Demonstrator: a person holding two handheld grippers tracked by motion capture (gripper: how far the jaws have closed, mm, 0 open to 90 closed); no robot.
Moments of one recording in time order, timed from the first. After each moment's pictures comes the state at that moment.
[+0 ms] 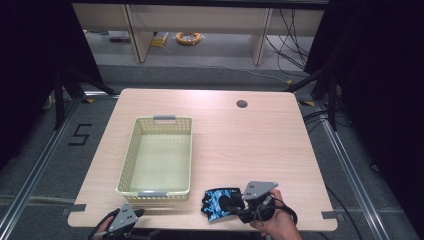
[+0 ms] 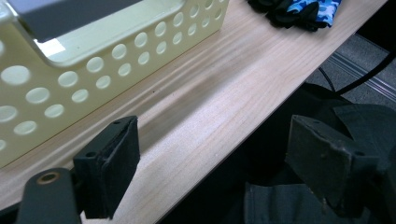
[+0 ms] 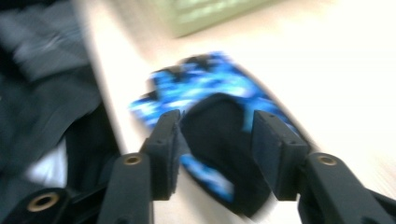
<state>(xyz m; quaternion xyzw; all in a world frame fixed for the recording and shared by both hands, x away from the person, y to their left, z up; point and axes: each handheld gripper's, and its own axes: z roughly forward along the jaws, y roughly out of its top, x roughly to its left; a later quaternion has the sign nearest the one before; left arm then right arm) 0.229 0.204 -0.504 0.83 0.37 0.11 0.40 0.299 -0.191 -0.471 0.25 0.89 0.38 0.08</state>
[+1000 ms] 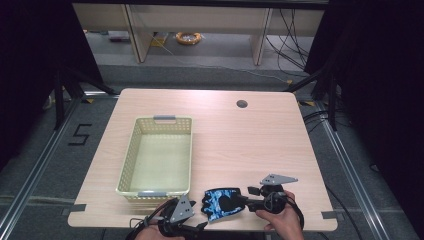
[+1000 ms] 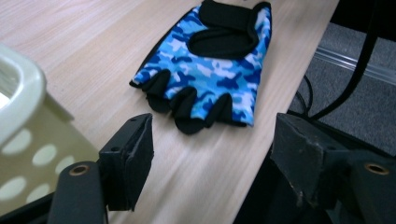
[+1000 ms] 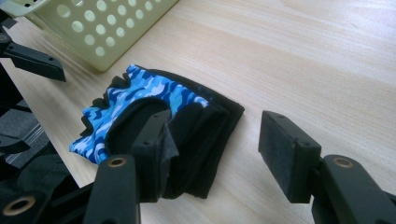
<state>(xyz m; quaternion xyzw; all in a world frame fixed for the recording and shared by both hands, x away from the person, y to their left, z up) 0.264 0.079 -0.495 0.87 0.25 0.11 0.41 0.313 -0.221 -0.489 0.43 0.80 0.42 0.05</state>
